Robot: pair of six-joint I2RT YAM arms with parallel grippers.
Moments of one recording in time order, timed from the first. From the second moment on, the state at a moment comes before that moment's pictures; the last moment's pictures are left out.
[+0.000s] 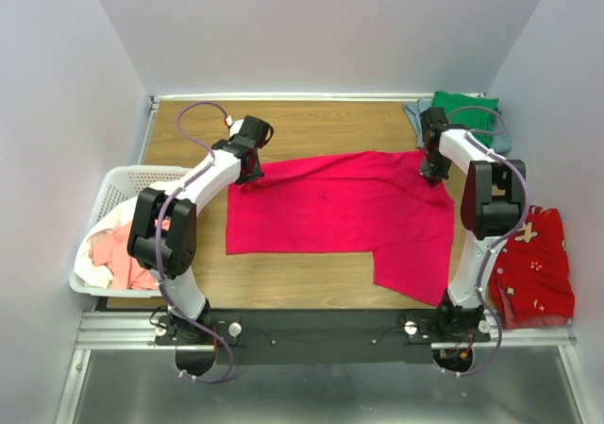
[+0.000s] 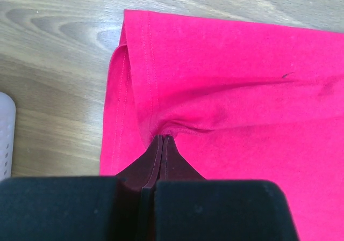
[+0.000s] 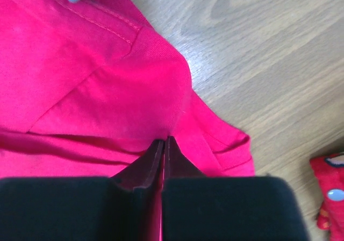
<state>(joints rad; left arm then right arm) -0.37 1.74 1.30 -0.61 -0.34 -0.54 0.04 2.03 1.50 -0.78 0.40 0.45</state>
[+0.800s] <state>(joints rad) -0.37 1.79 1.31 -0.61 -0.34 -0.54 0.04 1.92 1.55 -0.73 0.15 0.39</state>
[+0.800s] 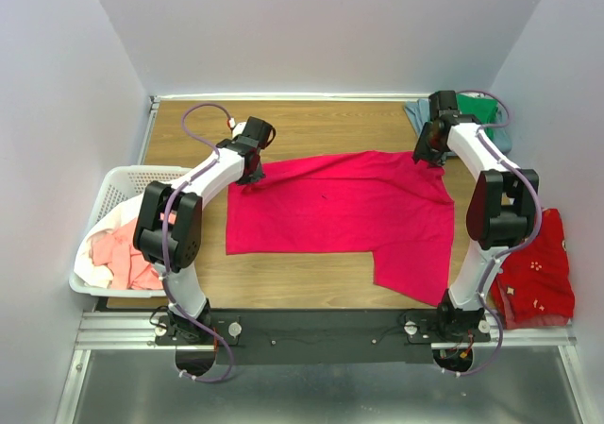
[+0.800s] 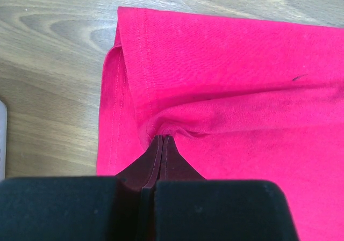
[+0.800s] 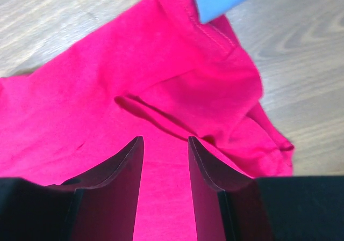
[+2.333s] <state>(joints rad) -0.30 1.90 1.47 -0.63 -0.35 -0.49 -0.09 1.70 1.20 -0.79 0.33 0.52</state>
